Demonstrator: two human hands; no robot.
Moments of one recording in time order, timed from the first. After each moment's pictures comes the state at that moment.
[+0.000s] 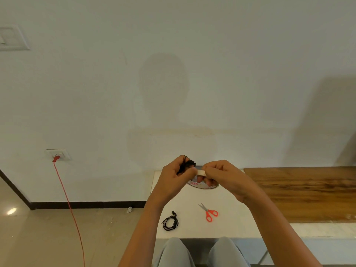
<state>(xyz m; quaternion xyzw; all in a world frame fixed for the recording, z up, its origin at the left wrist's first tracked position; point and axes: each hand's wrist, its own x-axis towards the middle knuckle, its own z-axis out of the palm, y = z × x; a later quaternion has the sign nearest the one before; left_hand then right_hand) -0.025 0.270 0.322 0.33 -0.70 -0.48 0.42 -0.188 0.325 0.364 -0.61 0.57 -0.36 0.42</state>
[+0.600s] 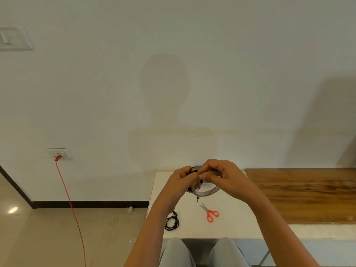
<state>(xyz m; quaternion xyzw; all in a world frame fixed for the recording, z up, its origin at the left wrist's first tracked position) -0.032 0.279 0.316 0.35 -0.63 -0.60 0.34 -0.196 0.323 0.351 -0.70 0.53 -0.37 0.30</state>
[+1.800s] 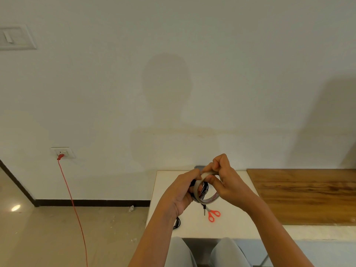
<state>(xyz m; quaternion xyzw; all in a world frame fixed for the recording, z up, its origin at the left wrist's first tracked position) -0.042 0.299 0.338 0.42 -0.43 -0.73 0.33 -0.196 0.320 0.324 -0.72 0.51 -0.41 0.23</state>
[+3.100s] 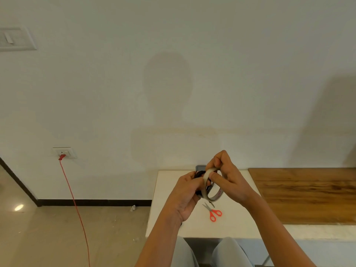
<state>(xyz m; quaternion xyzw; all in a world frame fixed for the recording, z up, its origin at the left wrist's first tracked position) -0.047 0.302 0.323 0.37 -0.46 -0.72 0.37 -0.199 0.314 0.324 -0.69 0.44 -0.48 0.31</state>
